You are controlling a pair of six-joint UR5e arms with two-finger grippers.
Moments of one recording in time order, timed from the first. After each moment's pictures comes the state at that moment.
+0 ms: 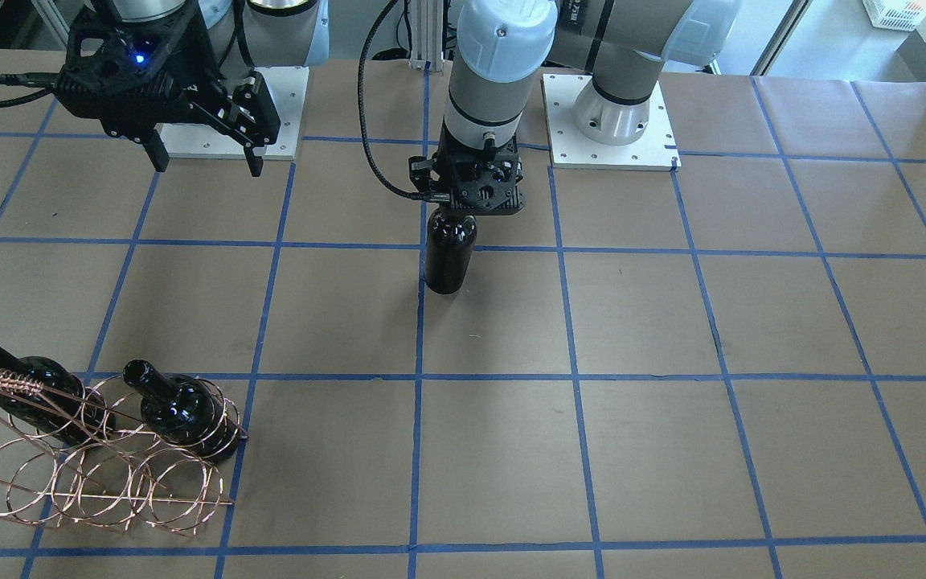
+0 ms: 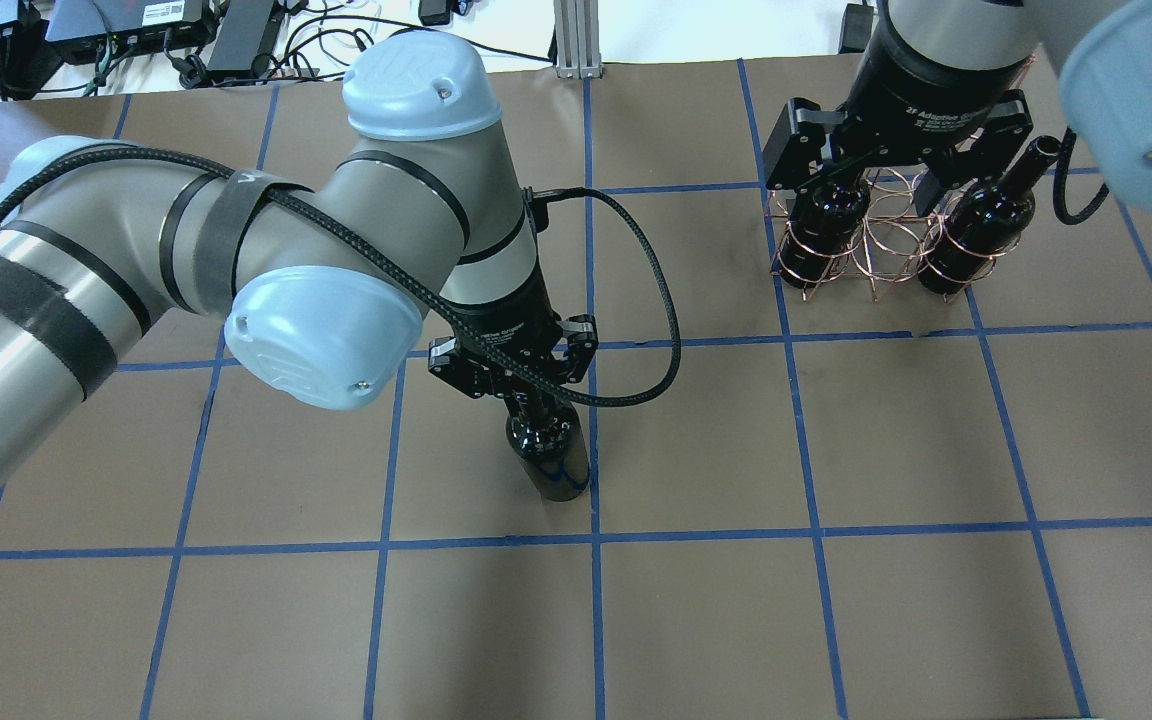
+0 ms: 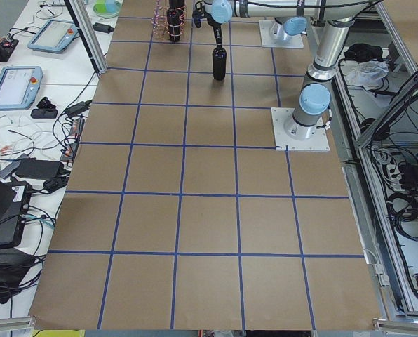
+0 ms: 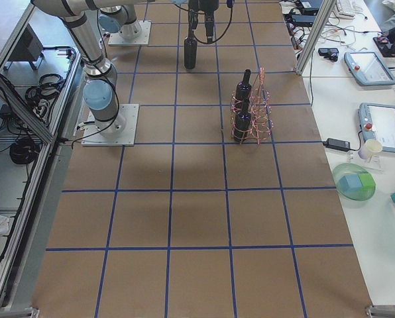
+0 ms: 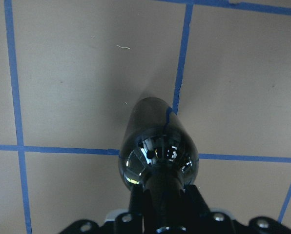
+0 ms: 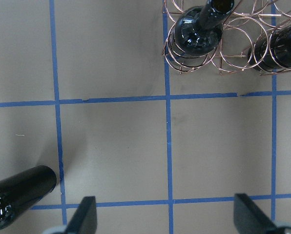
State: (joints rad) left arm -1.93 -1.67 -1.72 -1.46 1.44 -0.44; right arm 1.65 -1.62 1.54 -1.56 -1.59 0.11
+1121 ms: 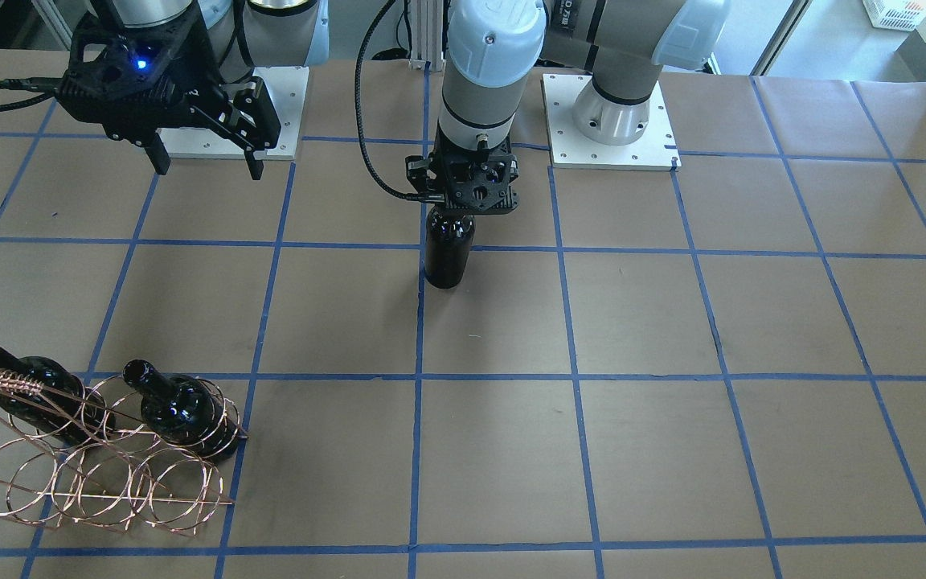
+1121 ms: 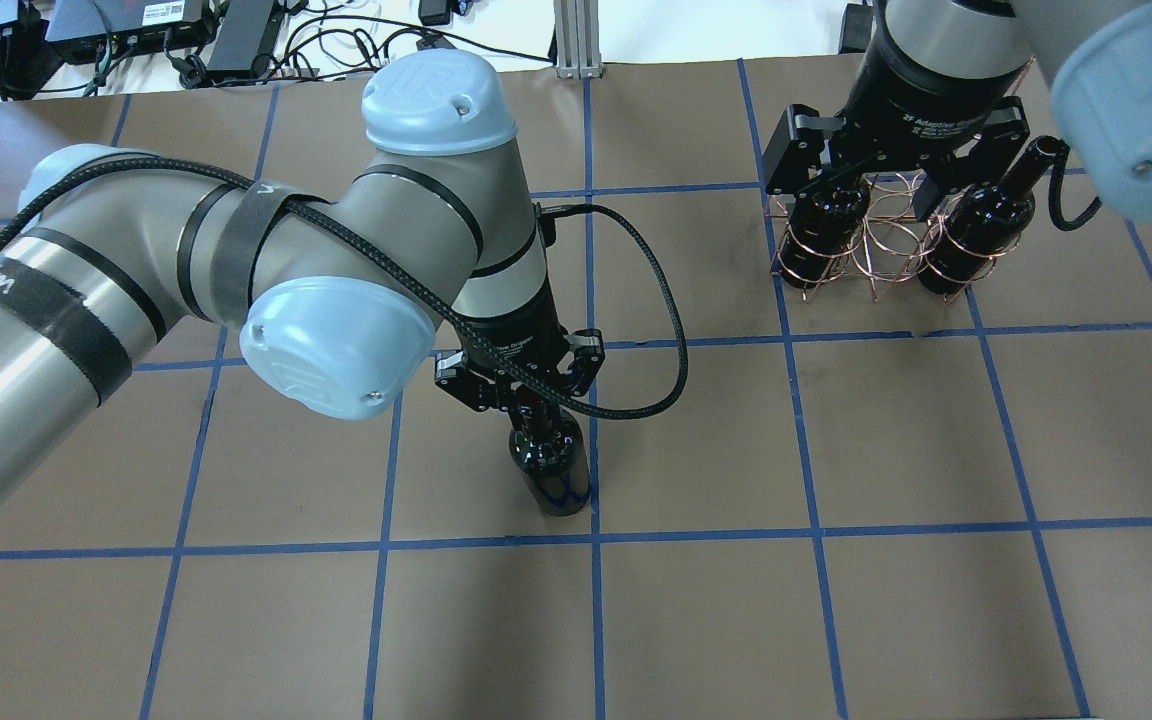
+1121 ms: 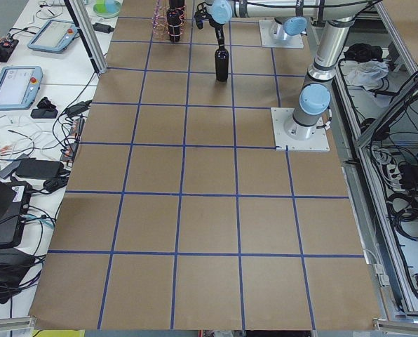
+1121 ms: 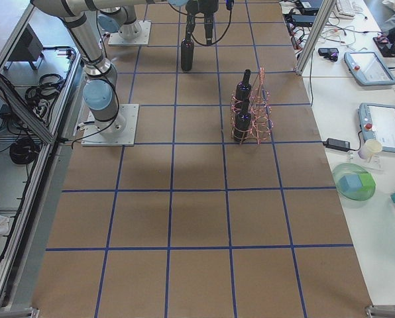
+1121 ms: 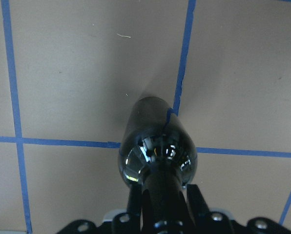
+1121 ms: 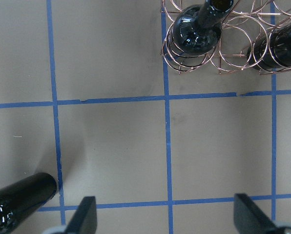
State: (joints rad) left arm -1.94 -1.67 -1.73 -1.48 1.44 -0.46; right arm 1.65 -1.62 1.54 -1.58 -1.59 0.12
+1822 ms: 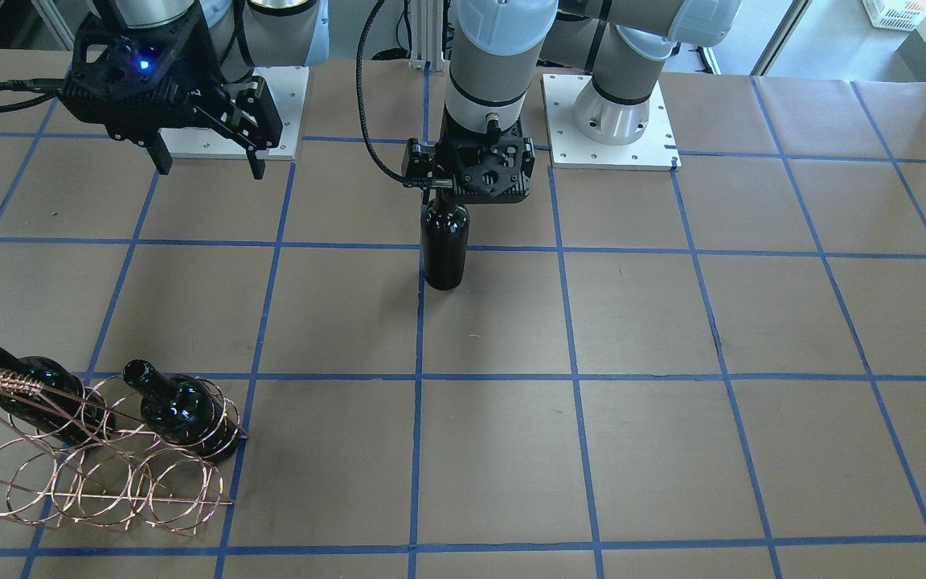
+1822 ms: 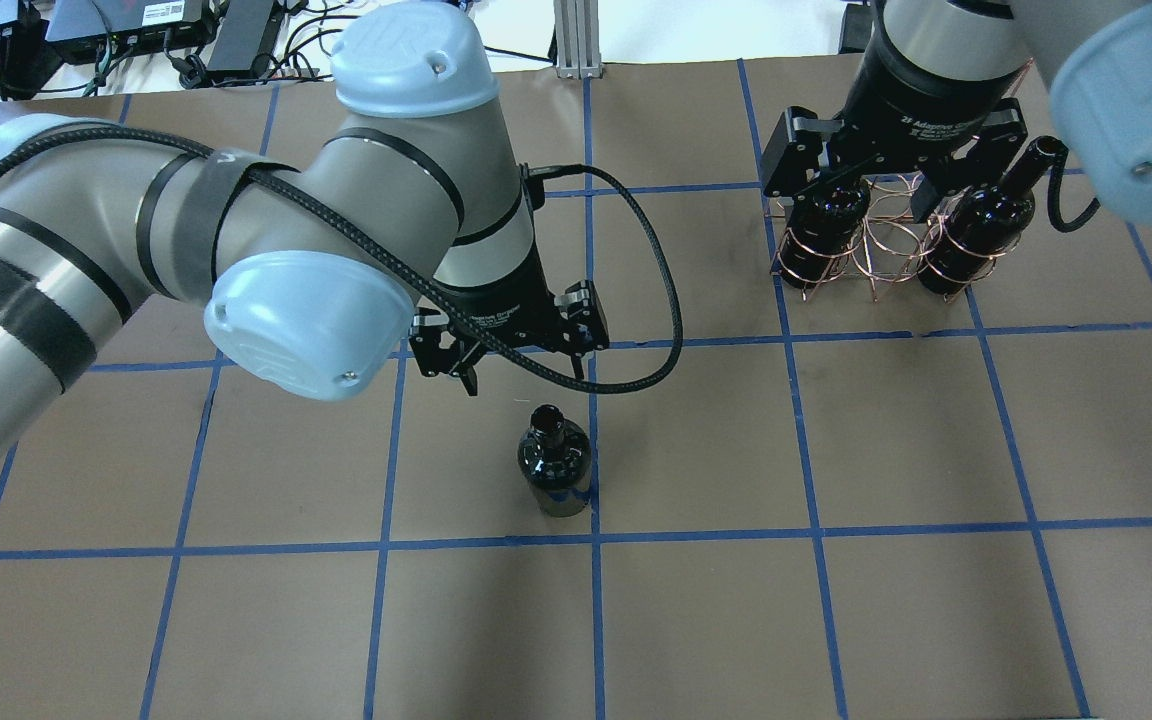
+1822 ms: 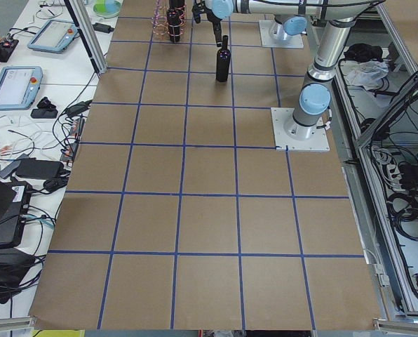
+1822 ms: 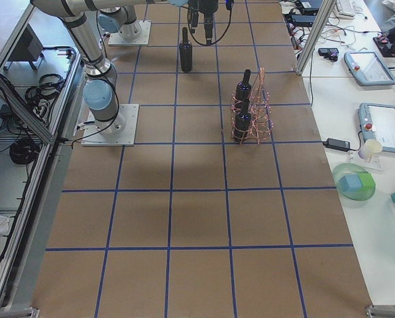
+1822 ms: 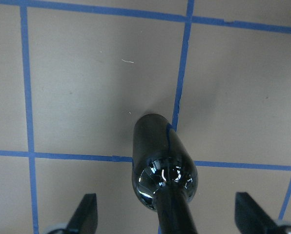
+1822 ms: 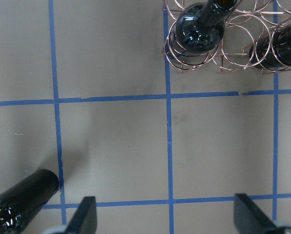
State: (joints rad) left arm -1.92 -1.65 -1.65 -1.48 1.49 -0.45; right arm 1.66 -1.62 1.55 -1.57 -1.59 0.11
